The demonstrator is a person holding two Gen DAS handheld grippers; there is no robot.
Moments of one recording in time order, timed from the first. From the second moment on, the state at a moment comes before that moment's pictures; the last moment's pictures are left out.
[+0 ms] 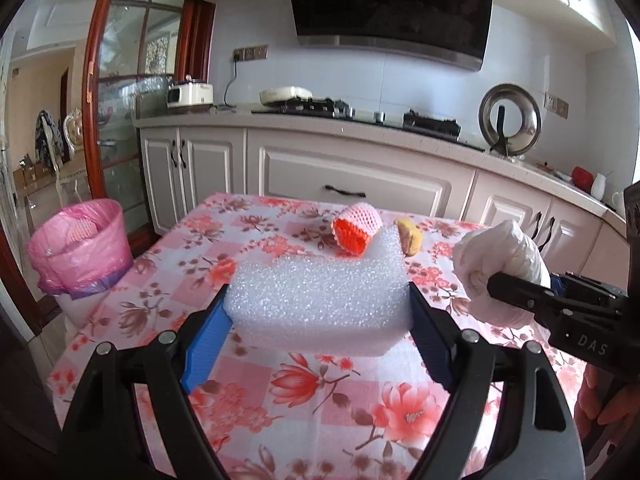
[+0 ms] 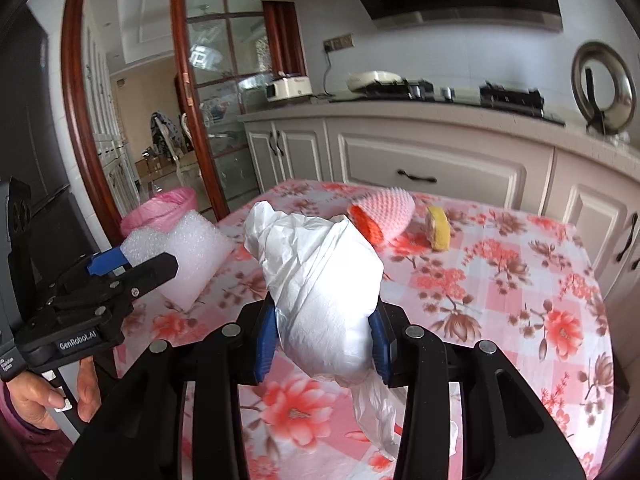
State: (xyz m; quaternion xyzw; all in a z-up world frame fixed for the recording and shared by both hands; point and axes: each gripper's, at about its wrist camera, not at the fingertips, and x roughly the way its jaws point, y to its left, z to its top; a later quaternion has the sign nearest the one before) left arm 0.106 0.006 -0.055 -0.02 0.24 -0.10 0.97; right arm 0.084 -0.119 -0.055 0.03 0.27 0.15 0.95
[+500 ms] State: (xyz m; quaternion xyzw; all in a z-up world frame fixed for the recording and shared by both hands) left arm 0.058 0.081 -0.017 -0.05 0.18 -0.06 0.98; right arm 0.083 -0.031 -0.019 -0.02 0.24 0.22 0.95
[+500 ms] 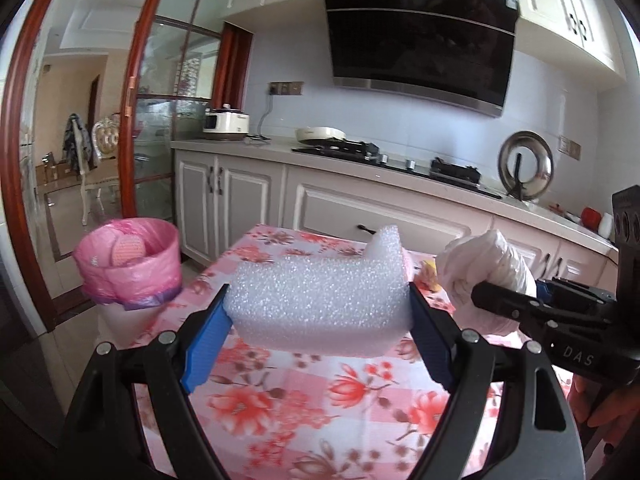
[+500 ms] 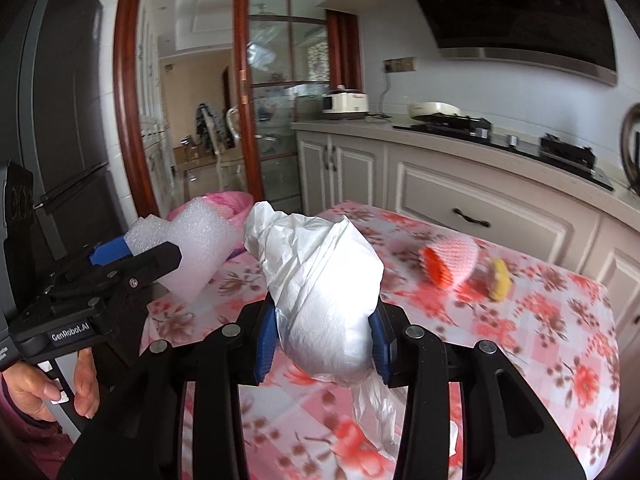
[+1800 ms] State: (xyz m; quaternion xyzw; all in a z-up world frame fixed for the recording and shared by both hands) left arm 0.232 0.365 -0.020 -0.09 0.20 0.18 0.96; right arm 0.357 0.267 -0.023 -0.02 0.27 0.43 0.86
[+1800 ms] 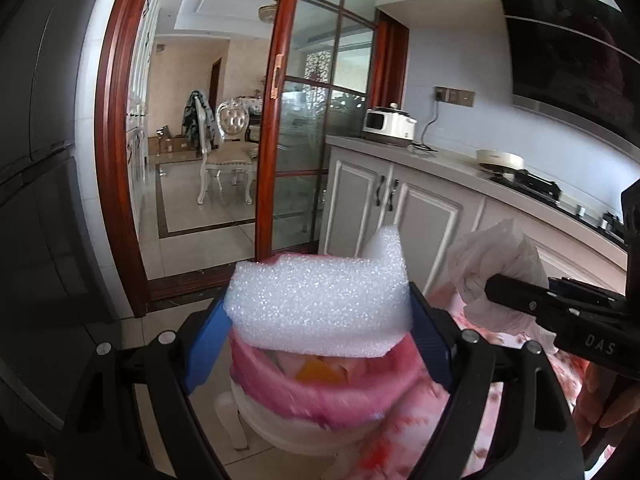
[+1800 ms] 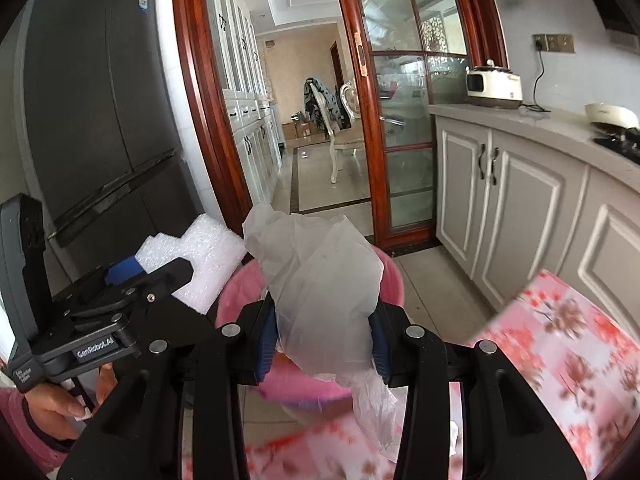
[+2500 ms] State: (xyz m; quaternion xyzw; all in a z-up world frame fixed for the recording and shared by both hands) left arm 0.281 0.426 -0.059 -0.13 0.22 0.21 0.94; right arm 0.407 0.293 -0.049 -0.01 0.28 0.44 0.85
